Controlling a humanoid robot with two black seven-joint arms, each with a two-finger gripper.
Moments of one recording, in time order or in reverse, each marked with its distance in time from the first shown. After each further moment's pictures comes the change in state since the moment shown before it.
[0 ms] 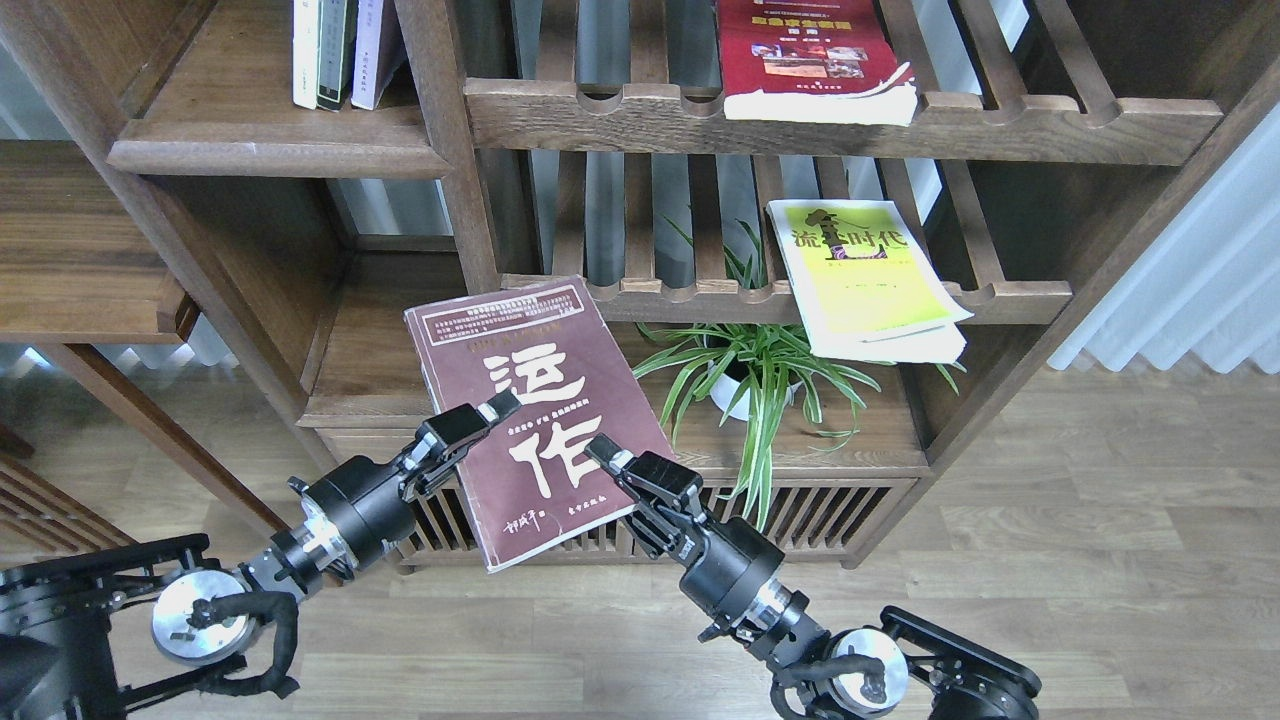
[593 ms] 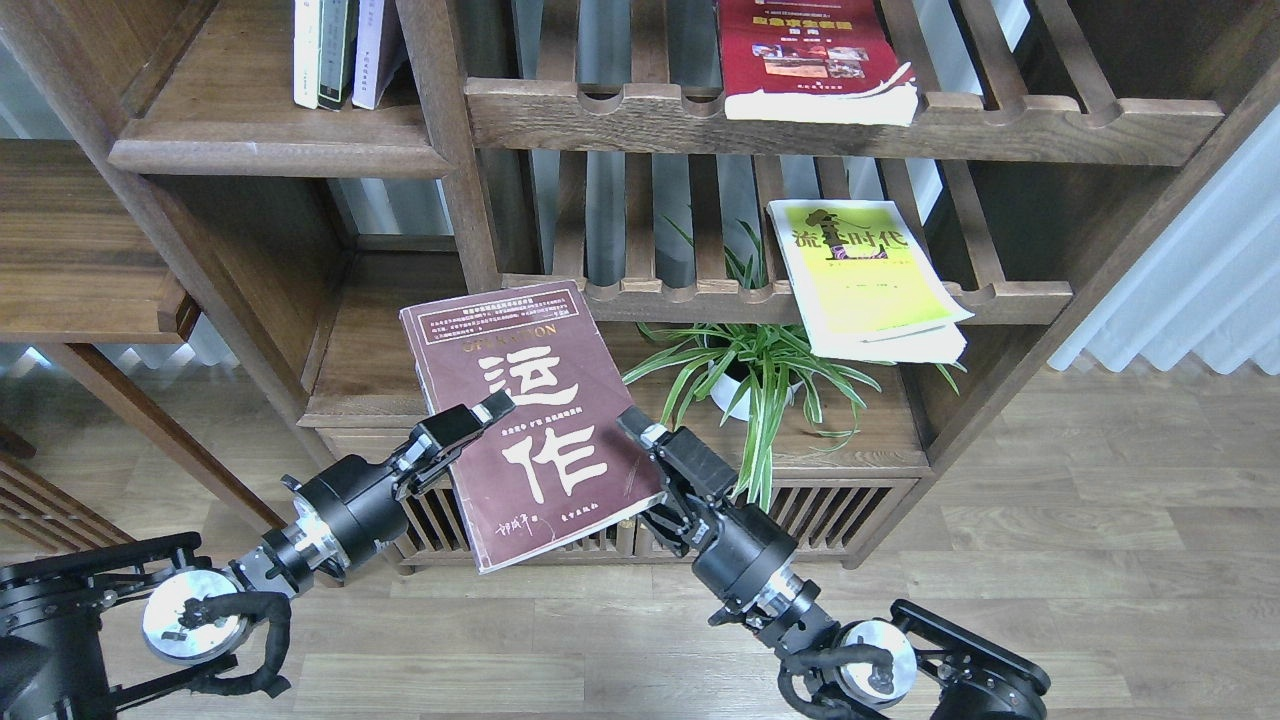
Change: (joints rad) left arm -0.003 0.016 -0.016 0.003 0.059 0.000 -0.002; right arm -0.010 -0.008 0.105 -0.078 -0.002 0.000 0.007
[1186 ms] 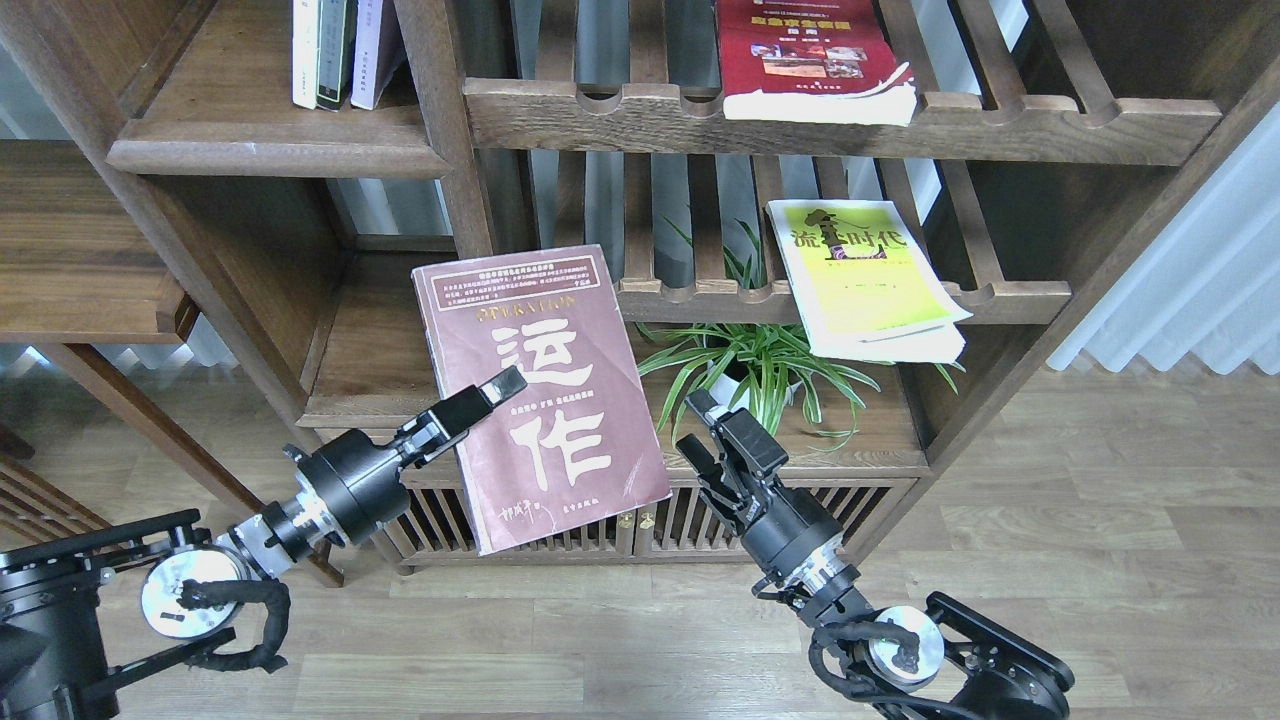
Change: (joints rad) left arm 0.003 0.010 -0.159 -0.002 0.274 0.000 0.002; right arm 0.010 0.006 0.044 -0.100 -0.002 0.000 0.025
